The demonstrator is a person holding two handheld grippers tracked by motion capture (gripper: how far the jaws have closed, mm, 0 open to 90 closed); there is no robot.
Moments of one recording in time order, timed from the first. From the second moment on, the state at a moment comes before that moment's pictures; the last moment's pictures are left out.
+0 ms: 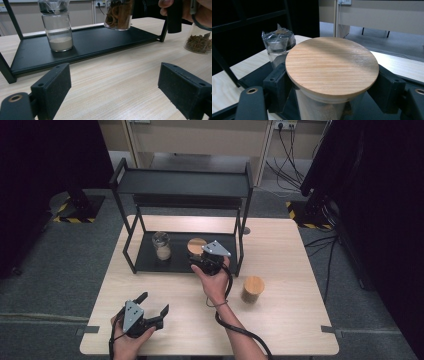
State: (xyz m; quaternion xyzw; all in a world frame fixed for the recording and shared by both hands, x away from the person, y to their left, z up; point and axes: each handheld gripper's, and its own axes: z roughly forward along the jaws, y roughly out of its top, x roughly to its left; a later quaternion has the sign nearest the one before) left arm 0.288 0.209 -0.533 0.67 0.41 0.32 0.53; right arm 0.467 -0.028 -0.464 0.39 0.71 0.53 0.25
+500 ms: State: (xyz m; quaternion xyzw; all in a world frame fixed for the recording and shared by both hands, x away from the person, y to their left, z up) left arm 0.288 0.209 -0.533 0.67 0.41 0.32 0.53; right arm 0.487 -0.023 -0.466 0.41 0.71 0.52 0.26
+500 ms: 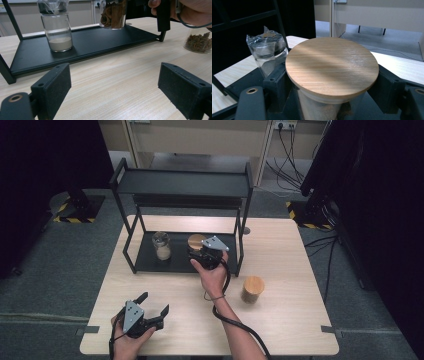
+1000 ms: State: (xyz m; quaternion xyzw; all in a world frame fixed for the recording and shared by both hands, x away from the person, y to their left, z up) left arm 0.287 0.209 -0.533 0.67 0.41 0.32 0.53; right arm 0.500 -0.019 -0.469 0.42 0.70 0.51 0.26
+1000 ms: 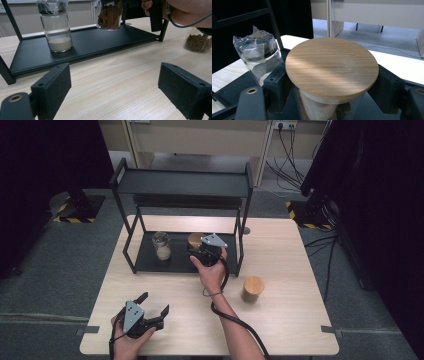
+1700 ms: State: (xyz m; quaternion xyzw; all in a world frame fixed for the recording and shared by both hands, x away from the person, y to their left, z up) left arm 0.287 0.208 -0.533 0.67 0.40 0.32 0.53; right arm 0.514 -0.007 -0.474 0.42 0.71 0.50 0.26
